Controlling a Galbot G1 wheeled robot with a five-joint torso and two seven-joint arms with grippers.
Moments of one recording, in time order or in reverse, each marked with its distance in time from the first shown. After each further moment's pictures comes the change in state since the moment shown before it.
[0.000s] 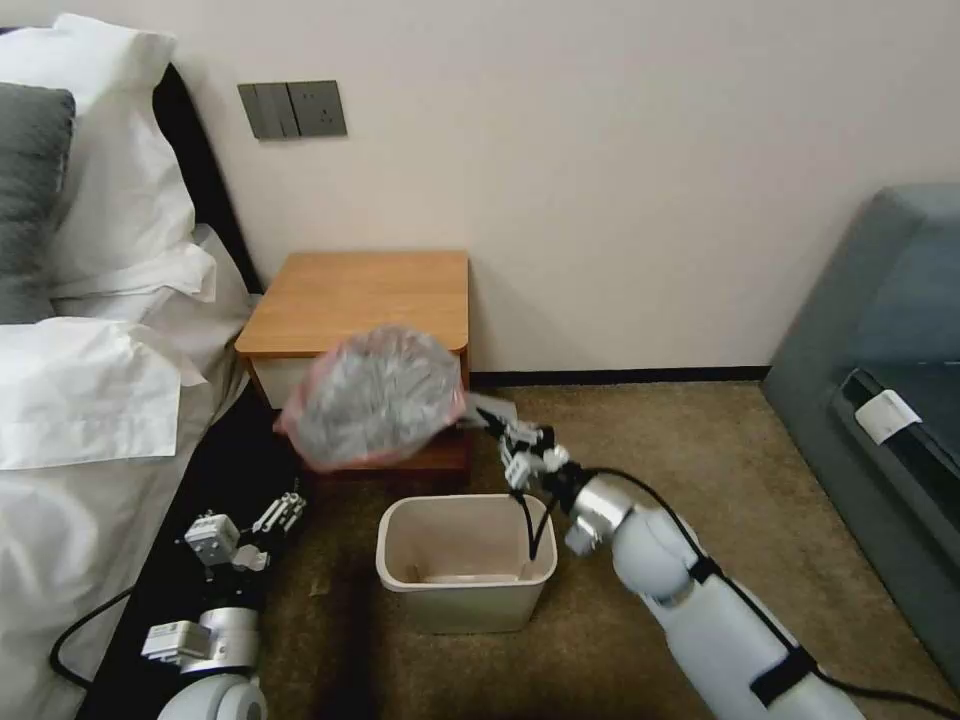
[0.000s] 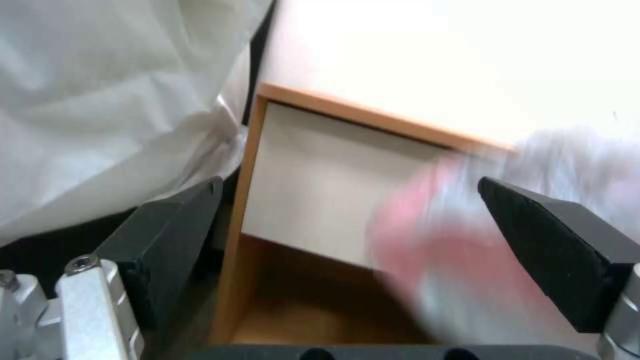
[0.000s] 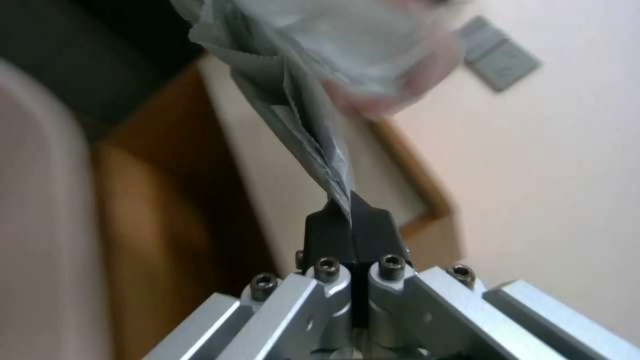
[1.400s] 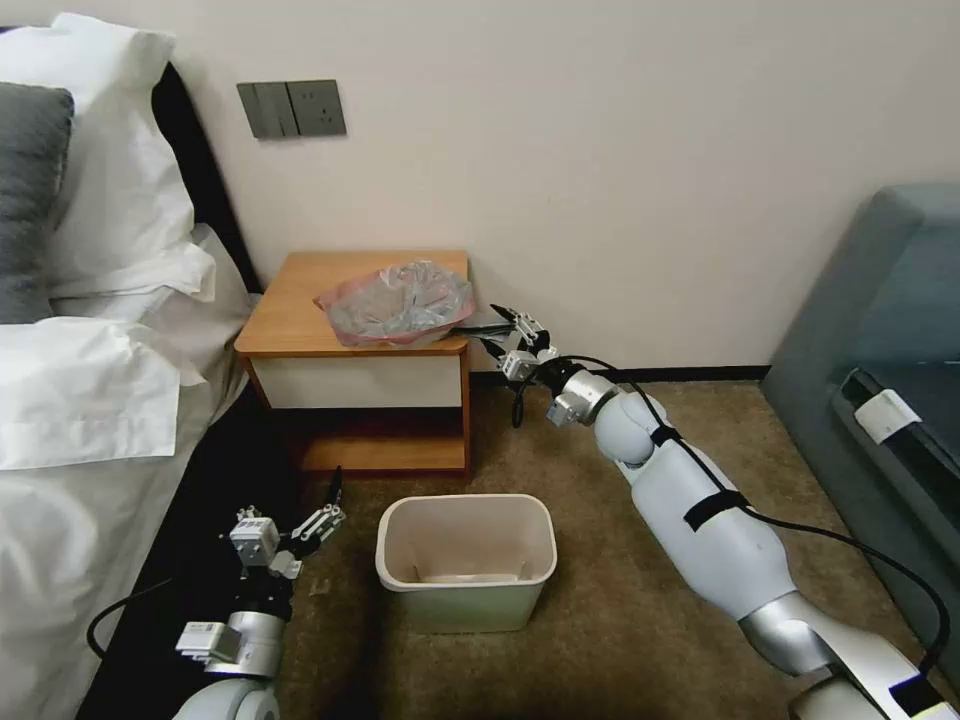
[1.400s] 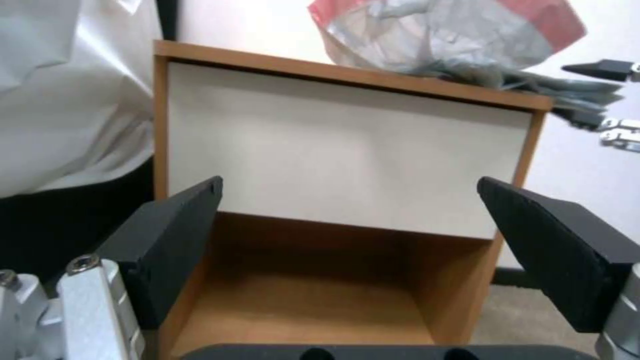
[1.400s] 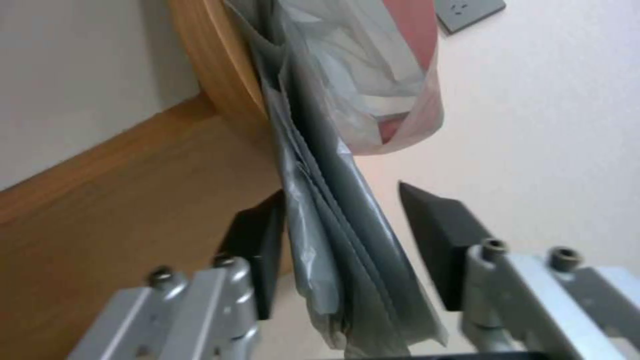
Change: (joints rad) left arm 0.025 0.029 0.062 0.021 0.114 -0.009 0.068; right arm 0.536 0.133 -0.042 -0.459 -0.064 -0.002 -0.014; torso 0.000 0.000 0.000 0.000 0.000
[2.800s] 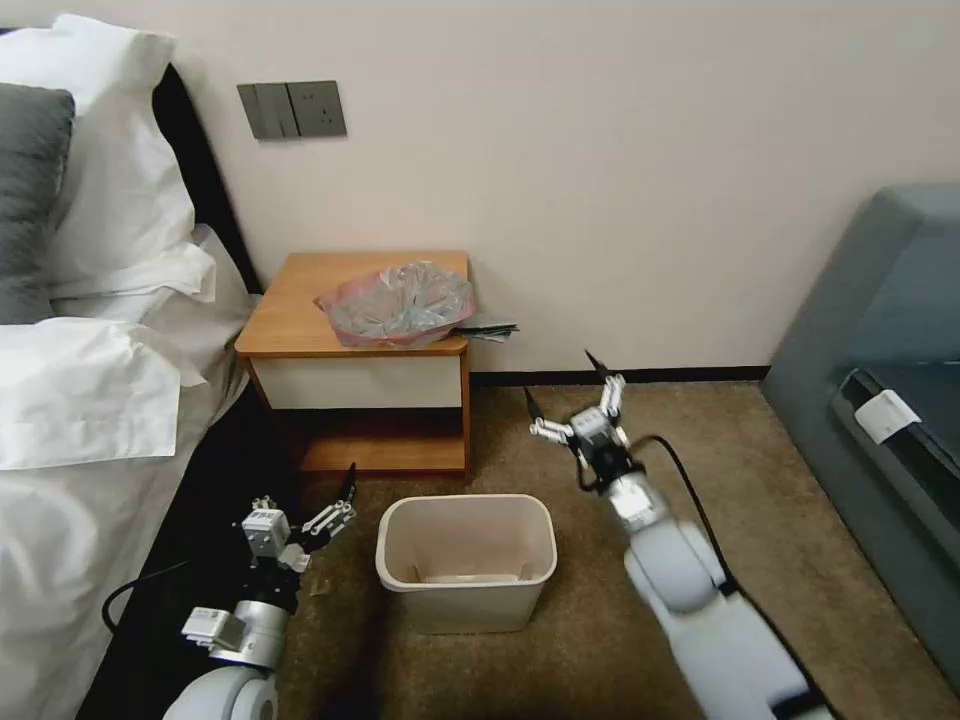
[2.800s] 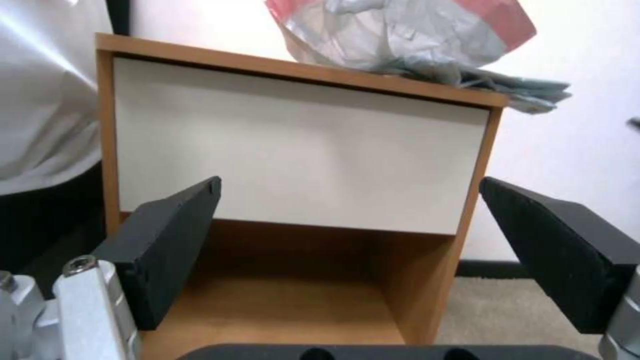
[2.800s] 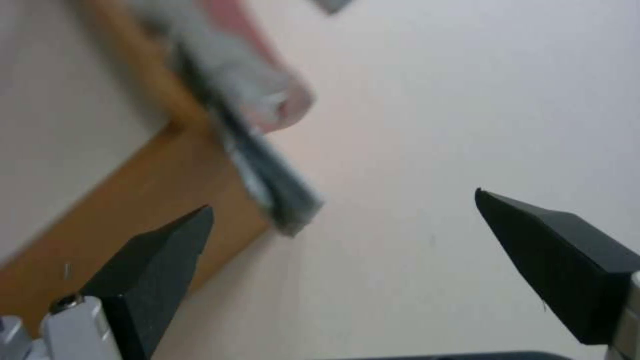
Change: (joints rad) left arm -0.012 0.052 0.022 0.012 -0.041 0.004 0.056; right arm -0.364 -0.033 0.199 0.332 0.090 -0.049 0.064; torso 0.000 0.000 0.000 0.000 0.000
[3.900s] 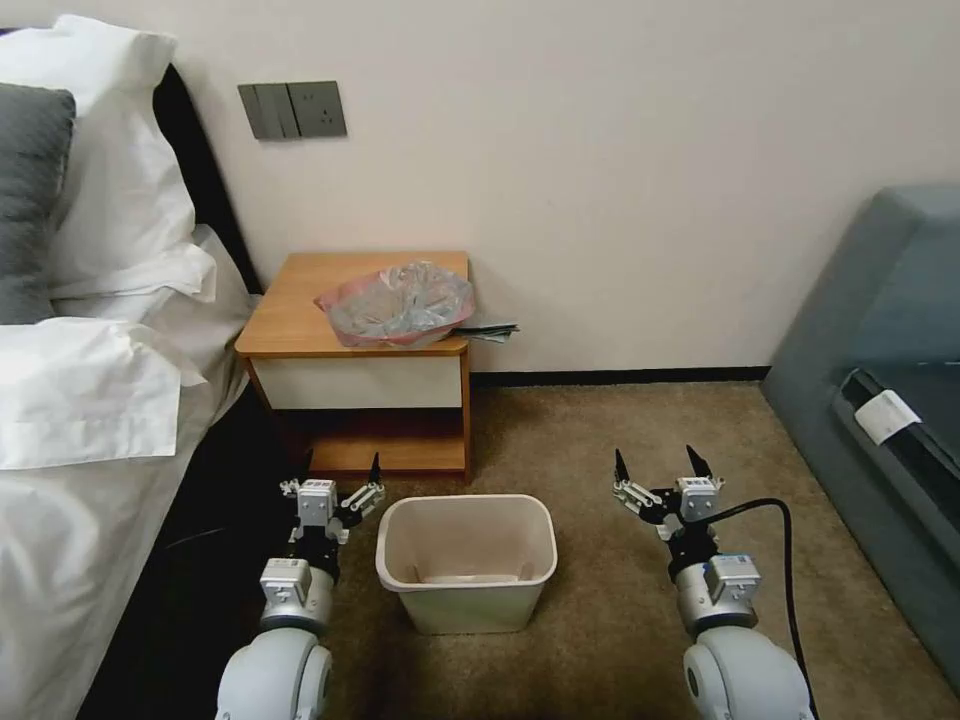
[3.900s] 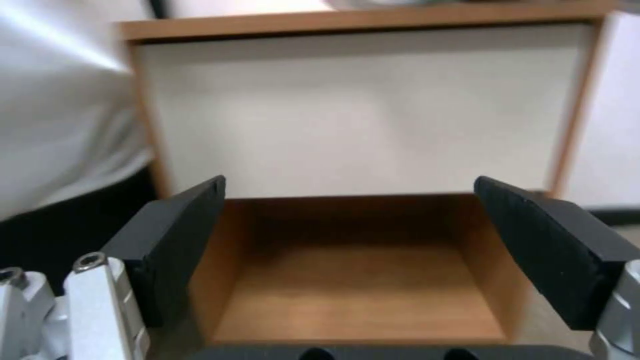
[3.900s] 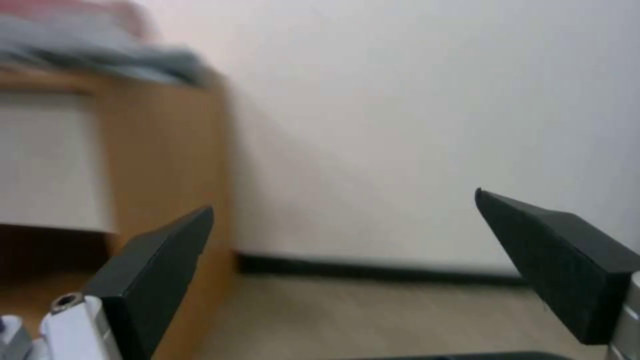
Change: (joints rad) left arm -0.072 -0.051 0.042 -0.029 0.262 0.175 -0.241; right arm -0.554 0.148 0.215 0.348 0.657 -0.186 0.030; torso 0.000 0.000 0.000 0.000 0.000
